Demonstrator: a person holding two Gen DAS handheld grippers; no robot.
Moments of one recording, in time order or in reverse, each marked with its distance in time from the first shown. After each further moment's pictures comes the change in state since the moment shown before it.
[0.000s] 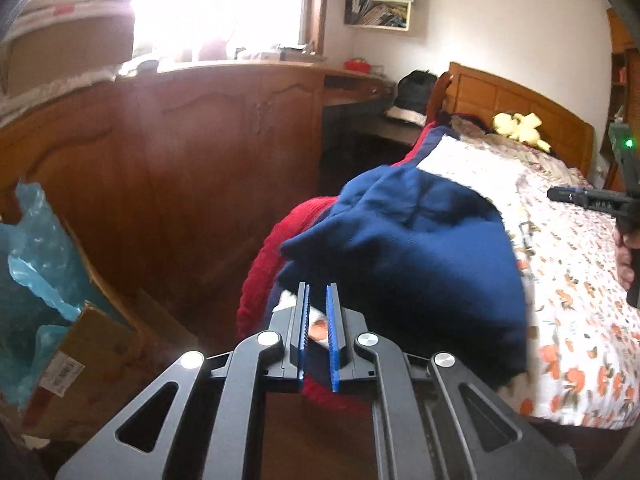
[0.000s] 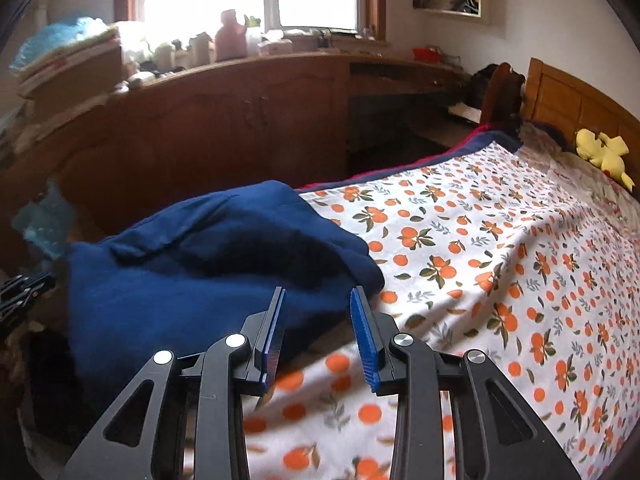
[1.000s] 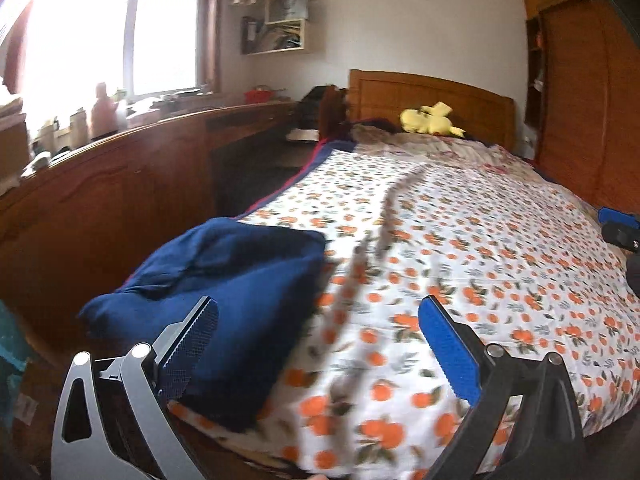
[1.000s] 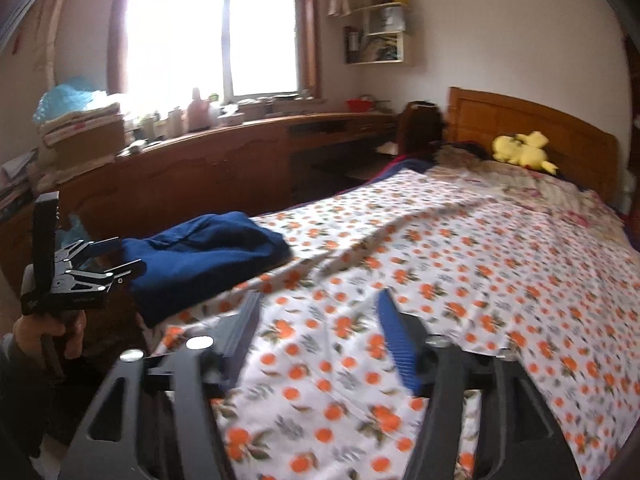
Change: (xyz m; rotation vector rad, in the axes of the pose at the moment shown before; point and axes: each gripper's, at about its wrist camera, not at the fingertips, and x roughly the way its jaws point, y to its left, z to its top) left arm -0.059 -0.248 0.015 0.201 -0.069 -0.205; right arm -0.251 -0.064 -0.128 0.121 -0.207 -0.164
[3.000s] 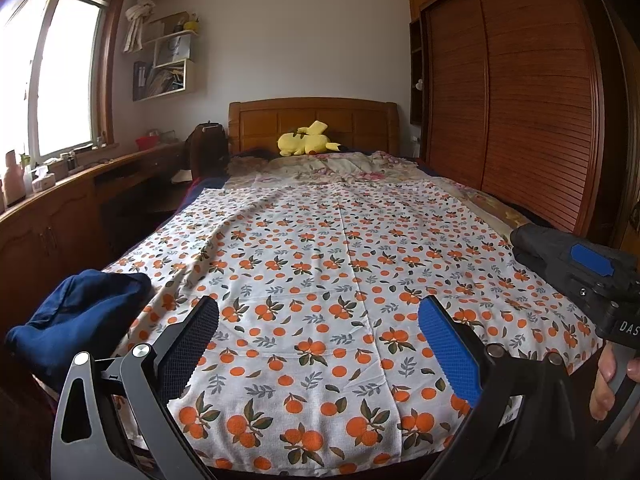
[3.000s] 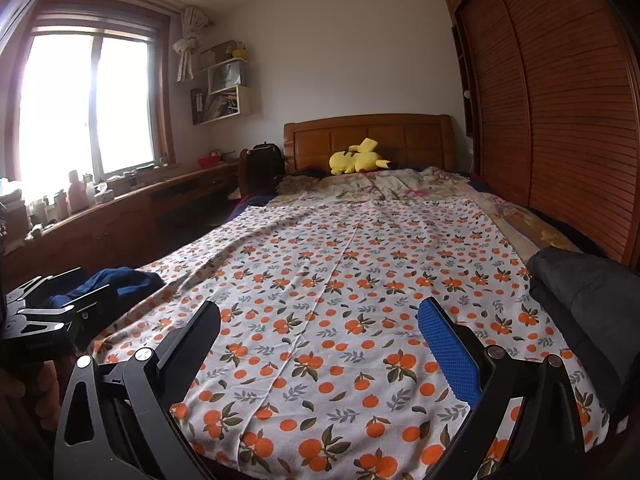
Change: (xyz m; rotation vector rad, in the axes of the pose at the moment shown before) left arm -0.108 -0.236 -0.015 0.152 -0.101 -0.305; right arm -0.207 -0.070 -0.117 0.285 -0.185 -0.448
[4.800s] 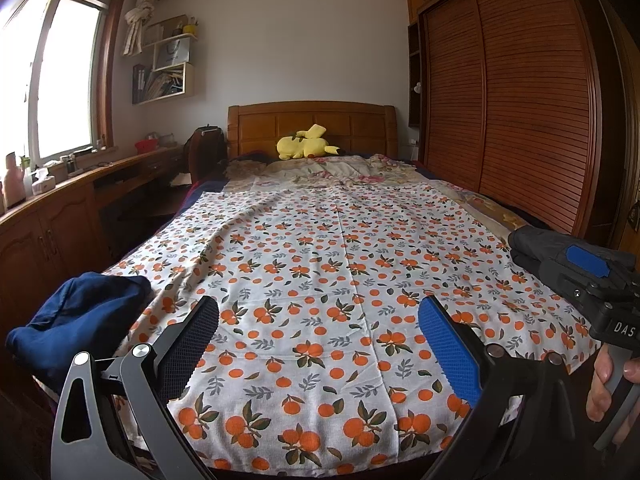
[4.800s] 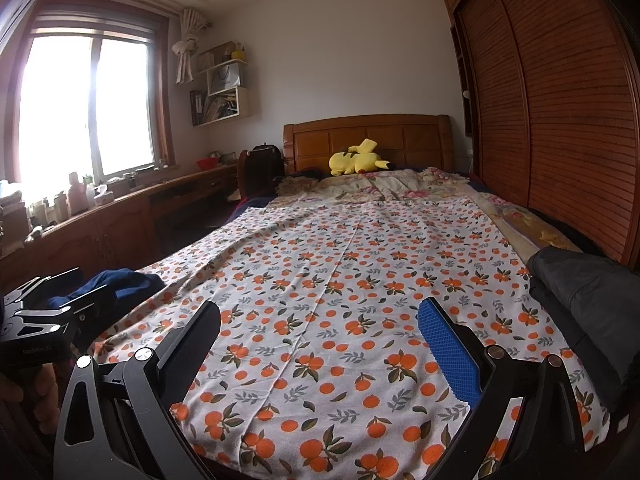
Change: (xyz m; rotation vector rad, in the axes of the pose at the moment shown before) left arm 0.002 0.000 0.002 0.008 -0.008 -0.003; right arm 0.001 0.002 0.001 0.005 -0.002 -0.003
